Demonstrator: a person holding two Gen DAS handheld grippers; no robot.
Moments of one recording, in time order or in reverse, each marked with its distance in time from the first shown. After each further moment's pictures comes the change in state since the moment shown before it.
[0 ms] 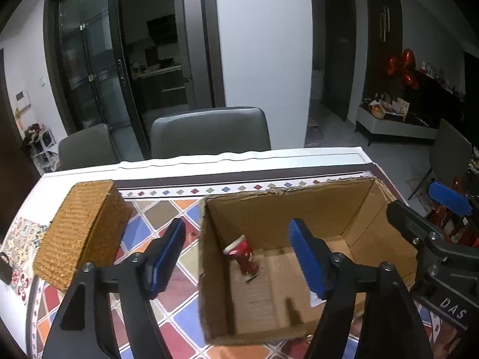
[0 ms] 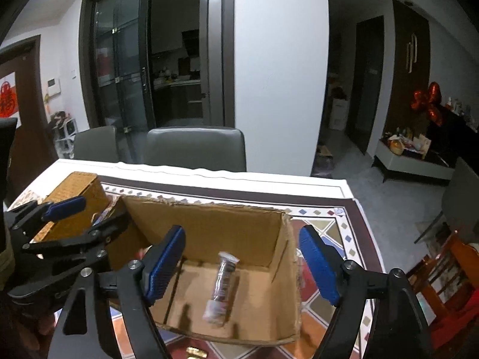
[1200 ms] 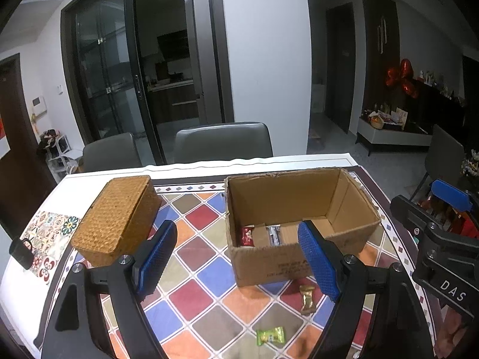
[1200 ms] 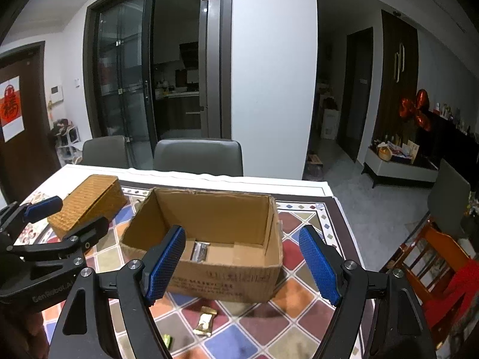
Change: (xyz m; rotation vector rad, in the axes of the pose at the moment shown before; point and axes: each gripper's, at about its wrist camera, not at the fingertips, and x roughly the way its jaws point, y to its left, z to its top) left arm -0.127 0.010 -0.044 -0.010 -0.071 0.024; right arm -0.112 0.014 -0.022 -0.009 -0.059 -0.019
